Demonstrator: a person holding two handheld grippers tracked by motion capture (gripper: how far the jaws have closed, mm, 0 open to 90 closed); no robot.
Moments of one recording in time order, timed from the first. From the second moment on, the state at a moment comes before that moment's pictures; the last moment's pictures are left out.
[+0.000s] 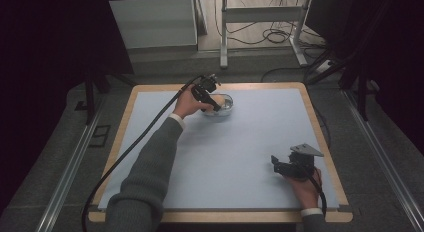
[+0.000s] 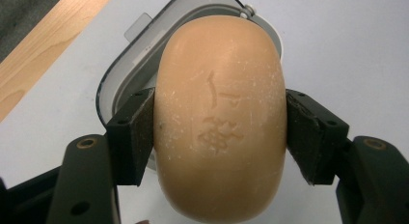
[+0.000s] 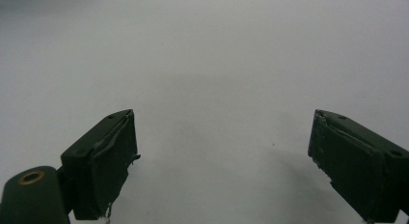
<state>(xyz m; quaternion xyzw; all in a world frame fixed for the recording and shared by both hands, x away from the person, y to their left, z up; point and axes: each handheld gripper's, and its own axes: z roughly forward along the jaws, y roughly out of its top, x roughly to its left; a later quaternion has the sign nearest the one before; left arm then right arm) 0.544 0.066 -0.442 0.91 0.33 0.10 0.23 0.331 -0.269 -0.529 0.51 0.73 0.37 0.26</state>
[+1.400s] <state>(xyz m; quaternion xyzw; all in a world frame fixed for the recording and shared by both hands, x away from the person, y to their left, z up) 0.522 0.077 -0.433 0.91 0.31 0.12 0.24 0.330 -0.268 -0.529 0.50 0.74 0.36 0.27</state>
